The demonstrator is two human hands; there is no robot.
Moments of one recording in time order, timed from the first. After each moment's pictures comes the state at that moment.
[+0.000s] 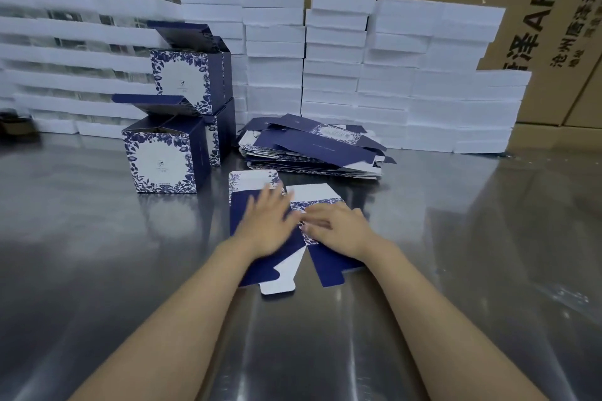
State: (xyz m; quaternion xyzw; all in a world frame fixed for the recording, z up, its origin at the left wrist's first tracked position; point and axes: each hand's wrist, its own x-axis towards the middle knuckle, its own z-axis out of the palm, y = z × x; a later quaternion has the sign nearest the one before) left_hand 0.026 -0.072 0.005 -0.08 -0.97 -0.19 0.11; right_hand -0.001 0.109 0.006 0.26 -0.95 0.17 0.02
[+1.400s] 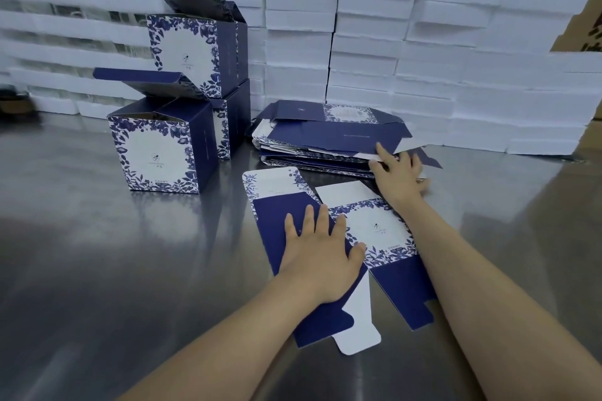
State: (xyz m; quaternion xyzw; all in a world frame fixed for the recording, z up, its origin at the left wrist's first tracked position) left_hand 0.014 -0.019 -0.008 -0.05 -1.00 -0.09 -0.01; right_hand -0.151 0.123 0.013 0.00 -0.94 0.31 0.13
